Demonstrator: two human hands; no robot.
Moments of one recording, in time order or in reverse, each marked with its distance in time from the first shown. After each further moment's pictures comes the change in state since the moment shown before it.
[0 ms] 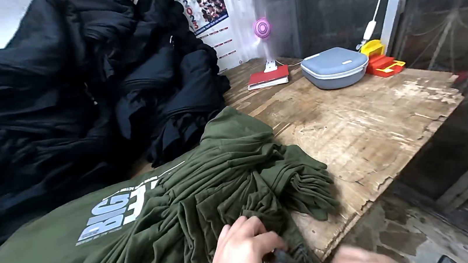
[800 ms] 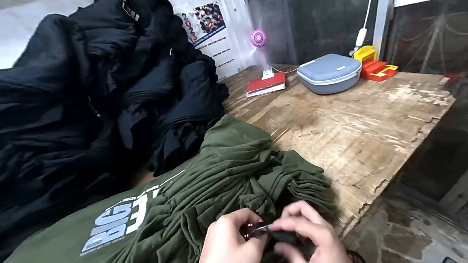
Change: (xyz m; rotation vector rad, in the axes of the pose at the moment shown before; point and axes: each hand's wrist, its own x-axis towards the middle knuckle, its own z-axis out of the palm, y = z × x) left_hand 0.026 -0.015 -0.014 -0.269 -0.013 -0.445; right_hand 0.092 -0.019 0.048 0.312 0.639 -0.342
